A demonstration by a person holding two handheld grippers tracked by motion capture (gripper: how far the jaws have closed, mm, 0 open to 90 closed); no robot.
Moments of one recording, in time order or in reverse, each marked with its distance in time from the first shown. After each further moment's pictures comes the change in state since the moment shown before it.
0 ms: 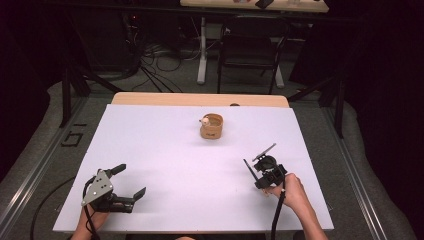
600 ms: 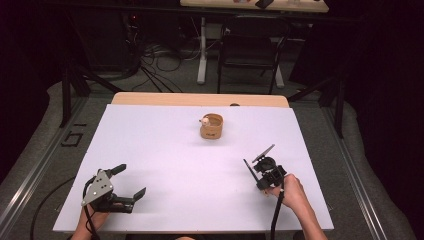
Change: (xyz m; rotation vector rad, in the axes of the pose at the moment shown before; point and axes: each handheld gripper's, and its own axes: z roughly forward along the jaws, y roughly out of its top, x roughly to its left) left arm 0.000 0.000 0.000 0.002 -0.004 0.001; right arm -0.003 0.000 0.008 0.052 -0.006 0.003
